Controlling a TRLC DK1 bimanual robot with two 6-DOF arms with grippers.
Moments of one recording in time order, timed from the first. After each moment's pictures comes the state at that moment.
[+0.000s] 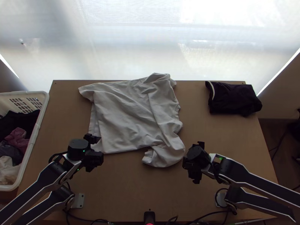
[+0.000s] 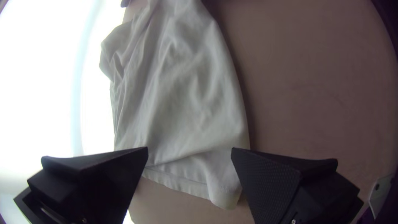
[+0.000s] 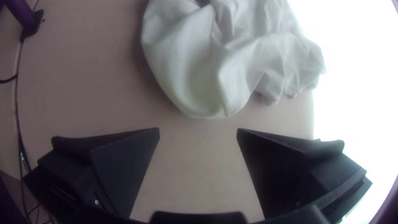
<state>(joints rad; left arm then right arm) -0.53 0.79 0.48 -0.41 -0.15 1.24 1.00 1.00 0.66 -0.71 0.26 -0.58</state>
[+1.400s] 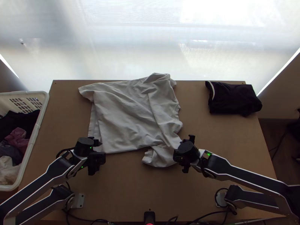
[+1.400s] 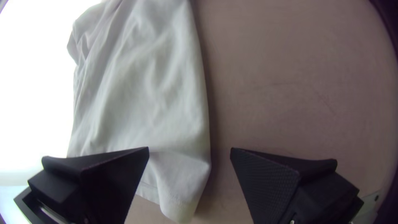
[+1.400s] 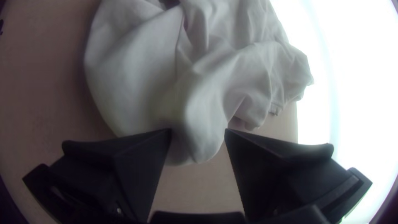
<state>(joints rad) -0.49 0.95 0.45 -0.41 -0.08 1.12 0.96 1.21 0.60 -0.28 0.35 -0.67</state>
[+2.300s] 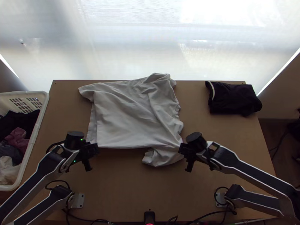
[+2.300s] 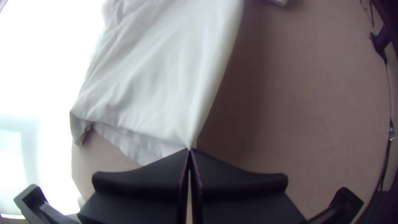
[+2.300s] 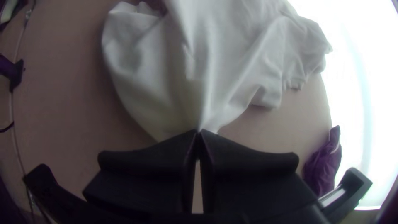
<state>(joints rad) -0.35 0.90 0.58 -0.61 -0.04 0.94 0.80 1.17 0.69 -0.52 0.10 -0.54</state>
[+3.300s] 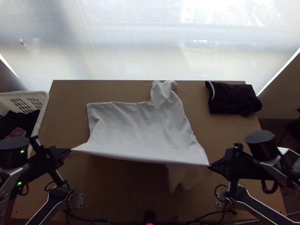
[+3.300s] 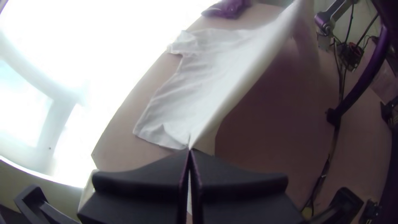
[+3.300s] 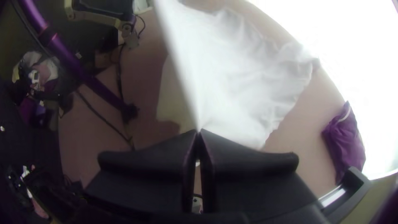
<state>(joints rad) -0.24 0.66 1.24 -1.33 0.11 0.72 0.63 0.80 1.27 -1.42 -0.37 -0.38</state>
